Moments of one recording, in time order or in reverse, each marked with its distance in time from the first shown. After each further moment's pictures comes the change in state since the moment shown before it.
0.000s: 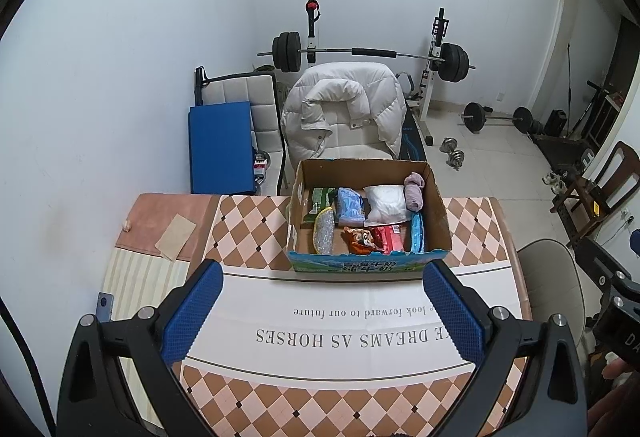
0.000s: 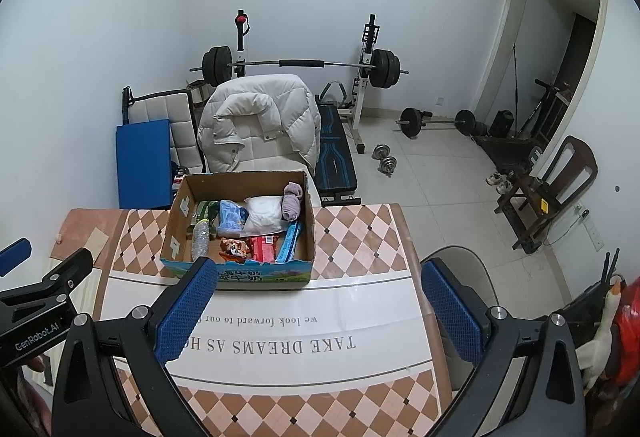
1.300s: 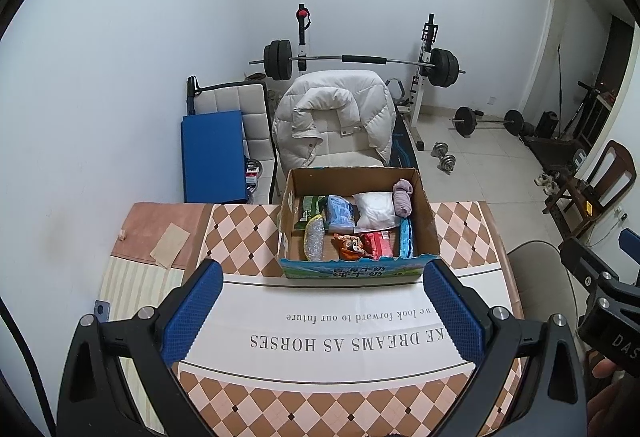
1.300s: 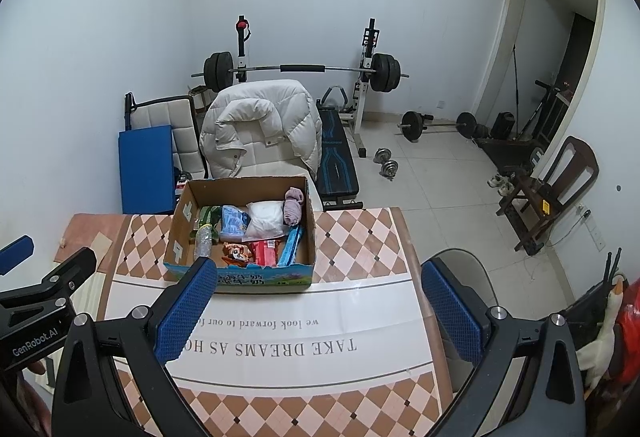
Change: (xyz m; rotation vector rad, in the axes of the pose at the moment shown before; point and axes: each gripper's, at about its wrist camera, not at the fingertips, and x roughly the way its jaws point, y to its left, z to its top) left arm -0.014 -0.009 0.005 0.022 -0.028 -0.030; right arm -0.008 0.000 0.010 0.011 -0.011 0.010
